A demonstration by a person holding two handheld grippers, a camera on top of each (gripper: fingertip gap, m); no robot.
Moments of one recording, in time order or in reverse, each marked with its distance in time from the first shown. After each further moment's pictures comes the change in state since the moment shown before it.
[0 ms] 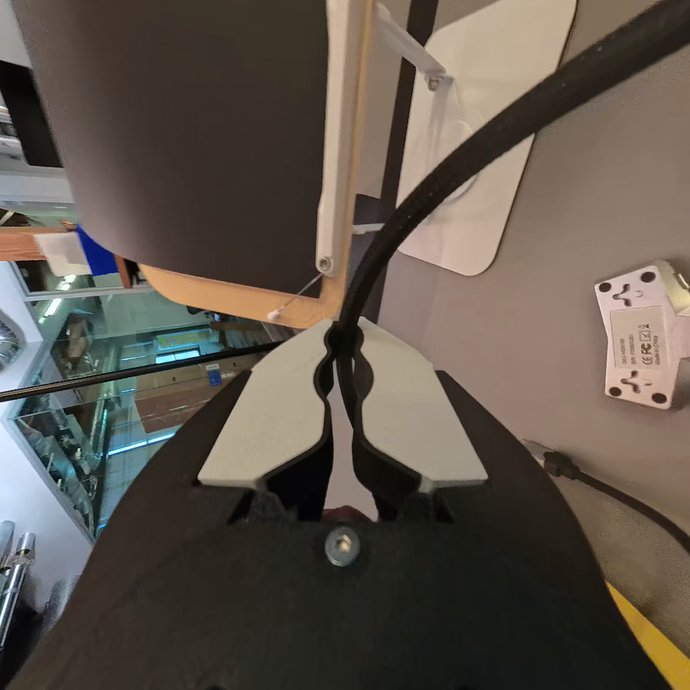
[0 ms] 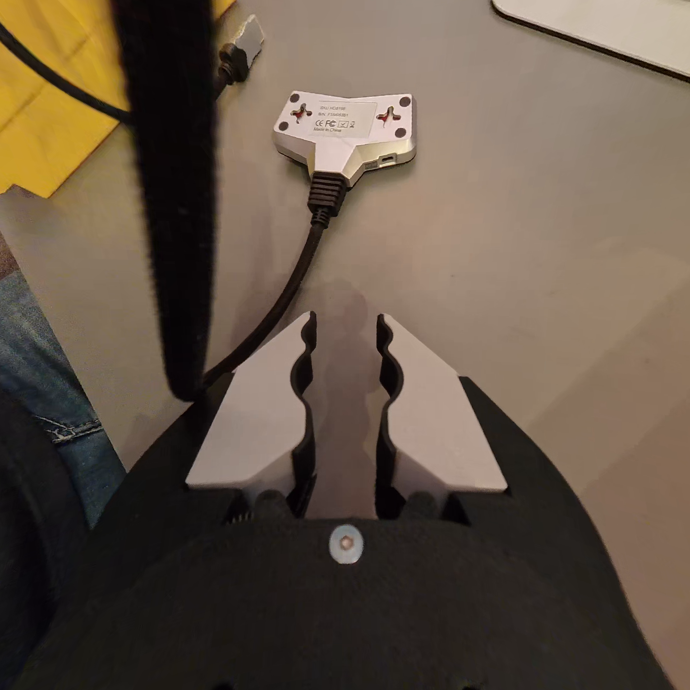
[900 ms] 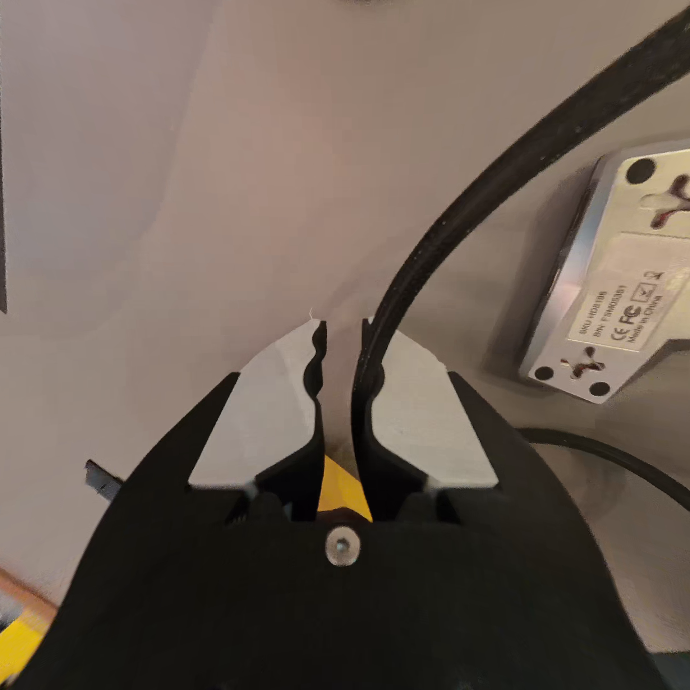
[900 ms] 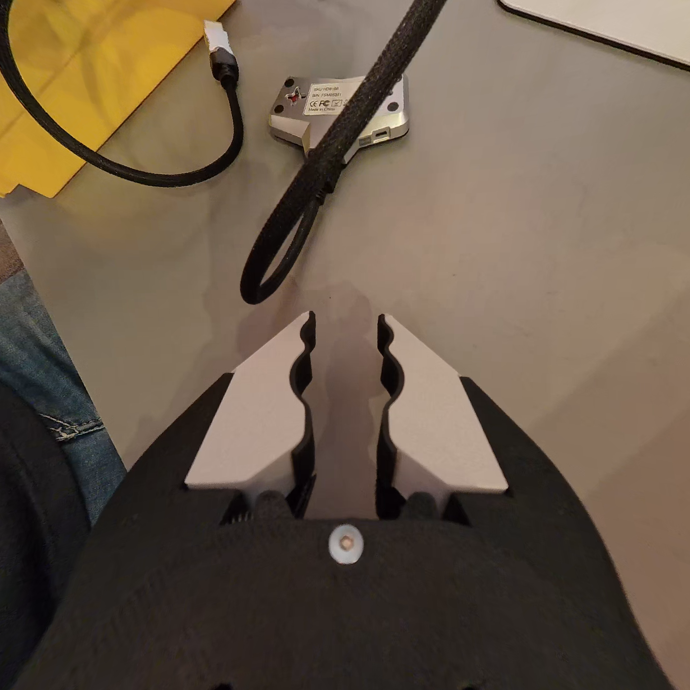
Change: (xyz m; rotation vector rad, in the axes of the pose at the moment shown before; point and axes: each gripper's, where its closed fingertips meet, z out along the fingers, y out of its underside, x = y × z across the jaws) left arm 0.155 0.136 0.104 -0.411 0.695 -0.492; right arm 0.000 0.001 0.002 -0.003 -0.017 0.005
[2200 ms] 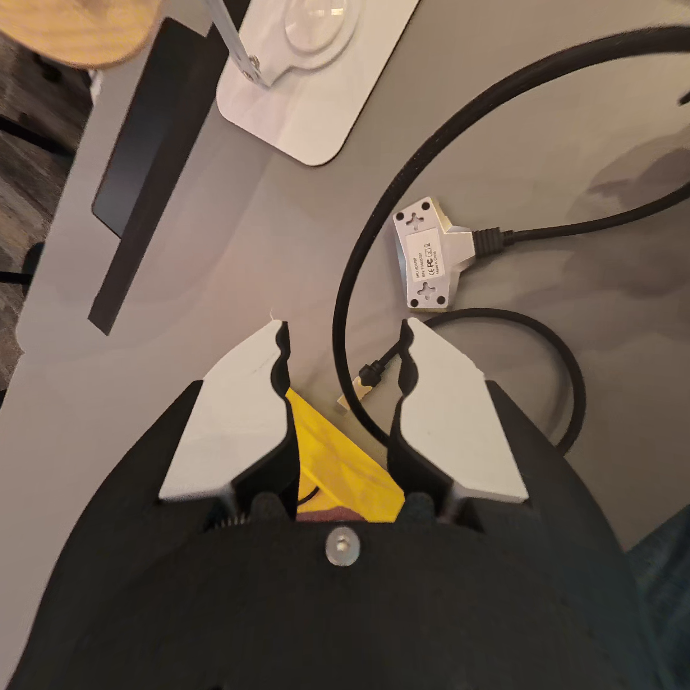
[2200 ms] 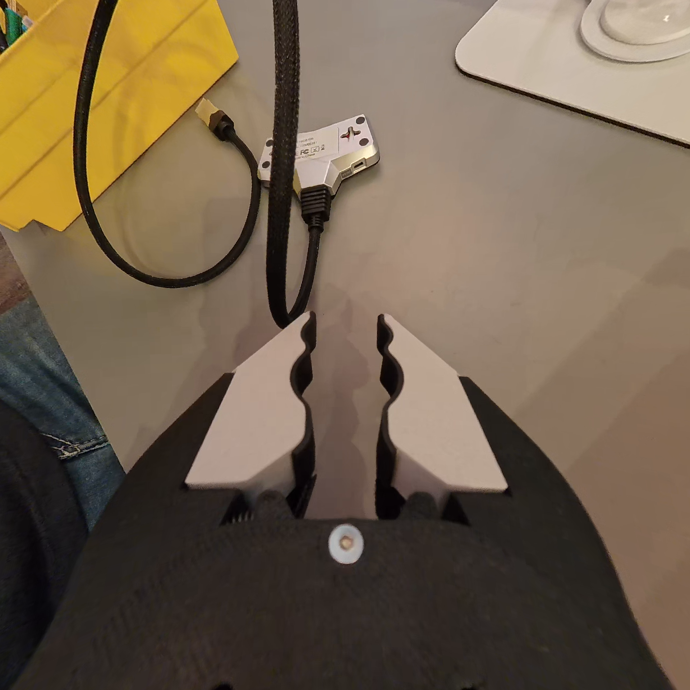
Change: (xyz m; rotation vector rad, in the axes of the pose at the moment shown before) left arm 0.038 0.027 -0.142 0.442 -0.024 0.052; right arm 0.005 -0.015 -0.015 0.079 0.038 0.008
